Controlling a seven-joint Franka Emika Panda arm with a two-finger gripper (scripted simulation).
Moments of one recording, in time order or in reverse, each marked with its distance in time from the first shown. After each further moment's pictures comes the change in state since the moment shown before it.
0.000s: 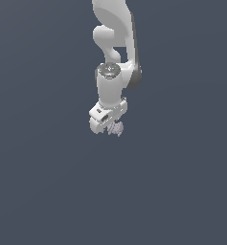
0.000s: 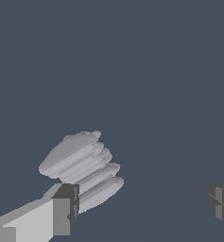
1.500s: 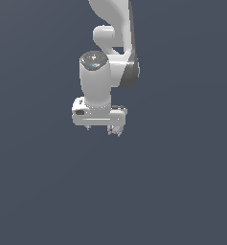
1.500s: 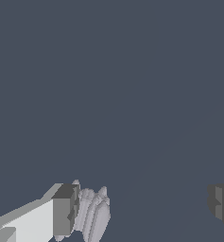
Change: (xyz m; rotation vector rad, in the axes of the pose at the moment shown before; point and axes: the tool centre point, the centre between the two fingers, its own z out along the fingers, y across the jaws) arm 0.014 0.069 -0.056 -0.012 0.008 0.791
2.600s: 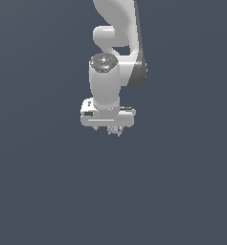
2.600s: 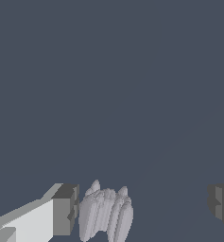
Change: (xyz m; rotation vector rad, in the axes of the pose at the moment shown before) arm 0.001 -0.032 0.003 0.029 -0.011 0.020
